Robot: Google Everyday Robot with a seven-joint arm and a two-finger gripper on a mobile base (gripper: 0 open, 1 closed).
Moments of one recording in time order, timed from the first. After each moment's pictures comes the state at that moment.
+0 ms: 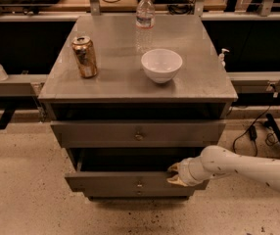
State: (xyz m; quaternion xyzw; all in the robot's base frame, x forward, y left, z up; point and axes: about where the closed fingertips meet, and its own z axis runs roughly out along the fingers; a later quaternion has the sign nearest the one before) arm 0.545 -0.142 0.423 -0.67 0.68 0.09 0.26
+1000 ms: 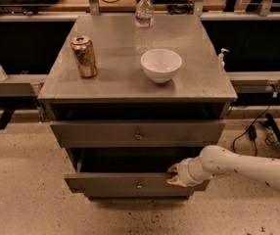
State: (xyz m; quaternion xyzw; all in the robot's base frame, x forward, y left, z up) arm 0.544 -0.141 0.428 -0.68 0.68 0.09 0.26
